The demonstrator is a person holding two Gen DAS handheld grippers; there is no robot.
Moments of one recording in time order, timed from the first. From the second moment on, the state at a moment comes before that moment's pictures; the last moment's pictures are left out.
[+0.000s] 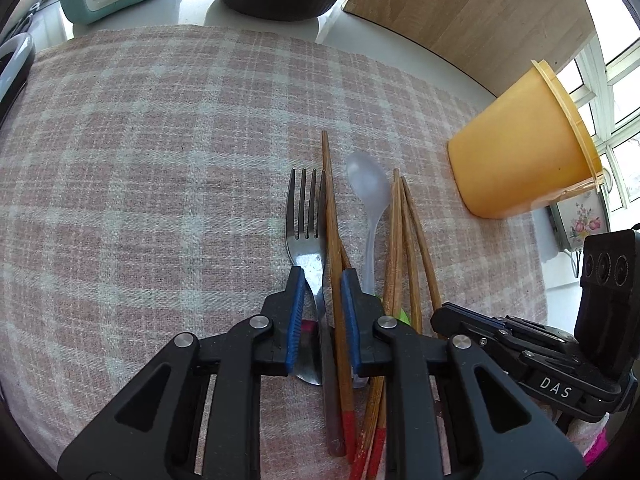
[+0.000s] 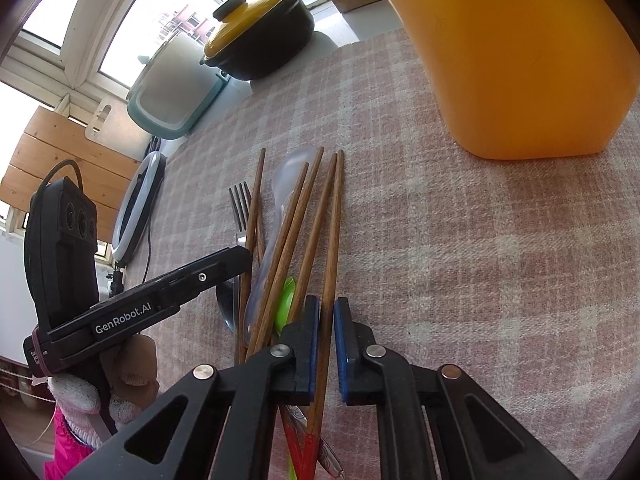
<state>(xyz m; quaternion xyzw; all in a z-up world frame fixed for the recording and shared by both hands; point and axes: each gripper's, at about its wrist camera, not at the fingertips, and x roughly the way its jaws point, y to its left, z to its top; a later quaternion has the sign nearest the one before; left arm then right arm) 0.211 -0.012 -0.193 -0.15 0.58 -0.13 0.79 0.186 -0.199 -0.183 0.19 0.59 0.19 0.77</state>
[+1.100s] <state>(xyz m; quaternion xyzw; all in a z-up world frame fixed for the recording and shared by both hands) 0.241 -0.032 -0.194 -0.10 0.59 -0.14 0.79 0.196 -0.188 -0.179 0.11 0.60 0.17 0.78</state>
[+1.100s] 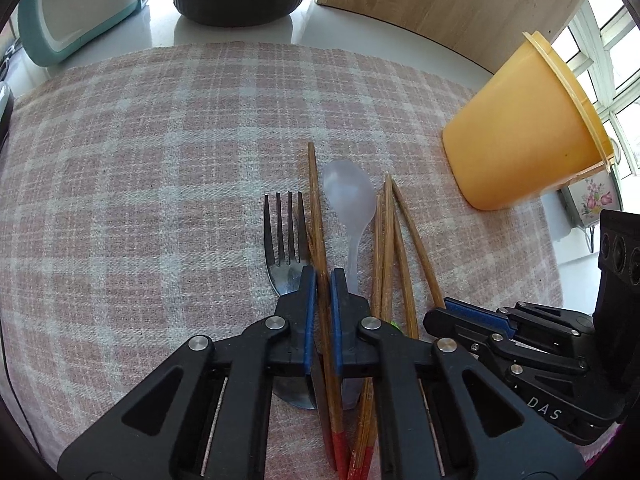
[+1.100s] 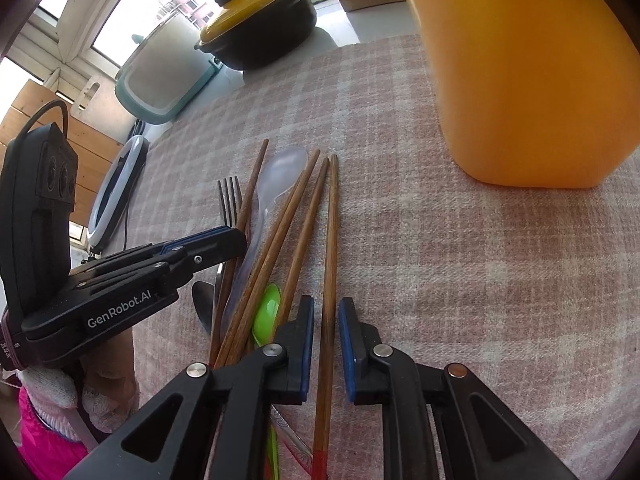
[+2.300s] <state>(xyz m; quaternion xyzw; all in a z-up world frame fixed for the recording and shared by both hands) 0.182 -0.027 -0.023 -0.16 0.37 -0.16 0.90 0.141 -0.275 -0.037 0.16 0.39 0.17 0.89</state>
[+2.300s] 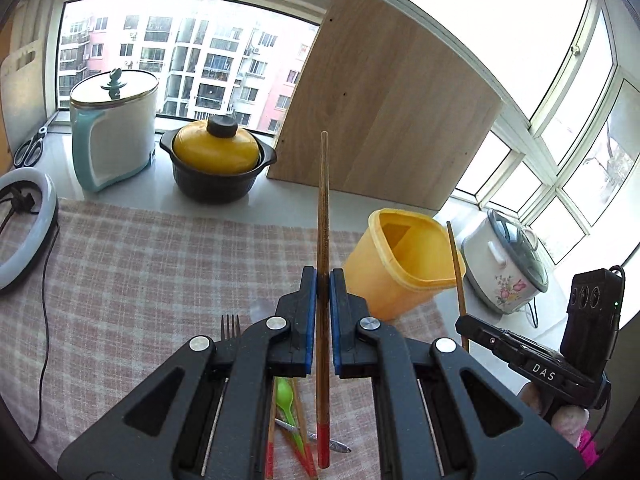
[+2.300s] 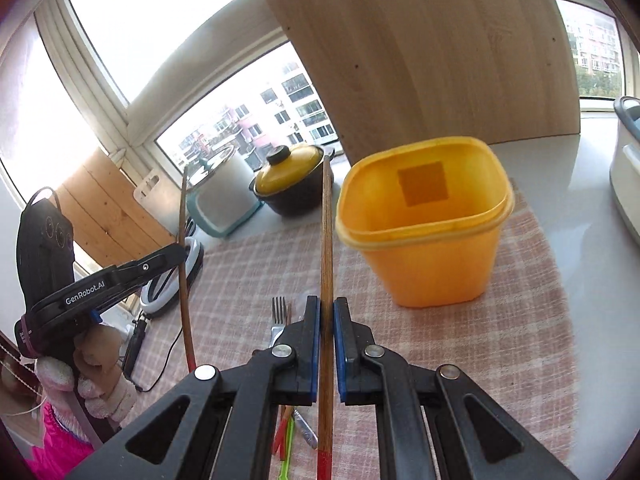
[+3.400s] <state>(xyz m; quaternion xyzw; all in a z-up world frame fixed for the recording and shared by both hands) 0.287 -0.109 0.003 -0.19 0.33 -0.19 0.91 0.247 -0.351 0.011 0.20 0.29 0.08 0.93</state>
